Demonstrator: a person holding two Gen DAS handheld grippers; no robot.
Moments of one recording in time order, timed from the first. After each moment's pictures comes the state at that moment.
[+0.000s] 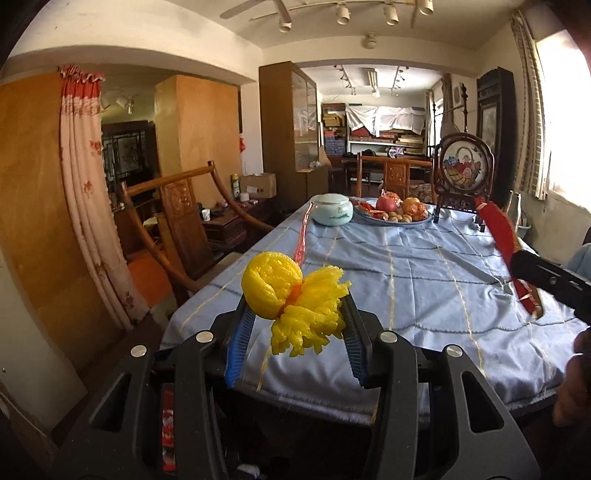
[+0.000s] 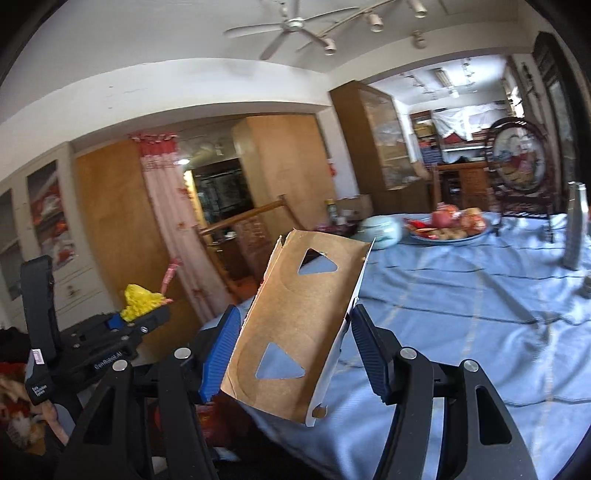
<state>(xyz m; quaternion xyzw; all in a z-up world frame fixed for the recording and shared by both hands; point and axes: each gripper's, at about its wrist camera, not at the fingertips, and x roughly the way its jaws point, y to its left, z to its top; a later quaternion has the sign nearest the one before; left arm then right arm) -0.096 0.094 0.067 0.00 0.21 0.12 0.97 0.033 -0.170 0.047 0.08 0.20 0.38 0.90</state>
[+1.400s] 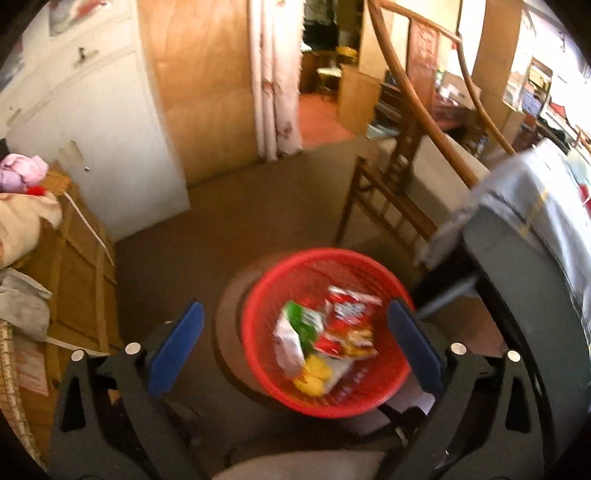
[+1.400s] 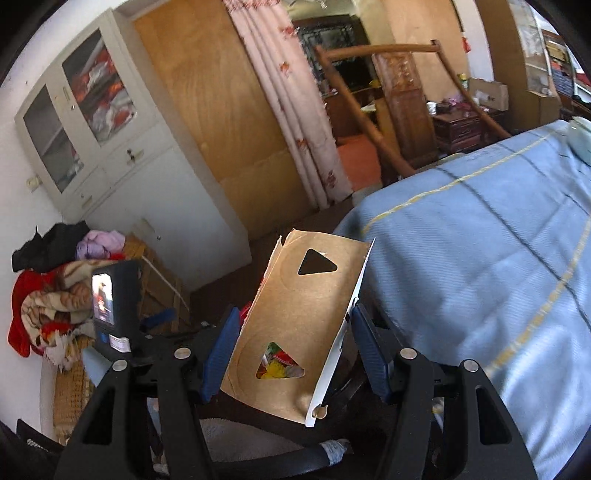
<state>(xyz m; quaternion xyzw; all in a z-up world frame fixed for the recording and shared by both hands) -0.169 0.386 -0.112 -0.21 0.39 0.42 0.79 0.042 0.185 -0.063 -0.08 0.41 0.56 0.72</state>
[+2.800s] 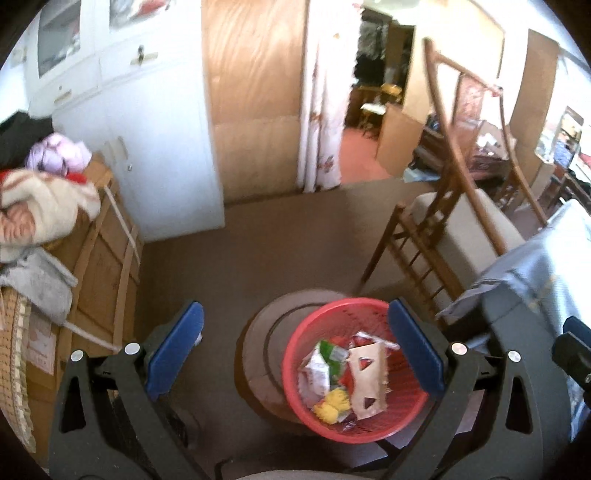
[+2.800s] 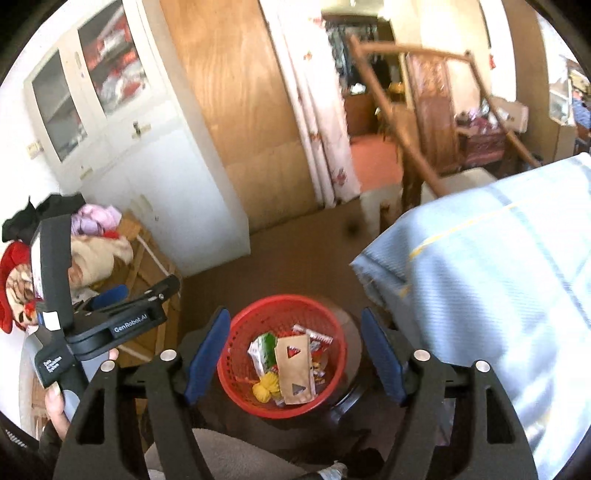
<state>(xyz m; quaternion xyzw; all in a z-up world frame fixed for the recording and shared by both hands) -0.193 0.393 -0.068 -0.22 0.32 0.49 0.78 0.027 0.227 -0.068 -0.12 0.38 0.57 0.72</state>
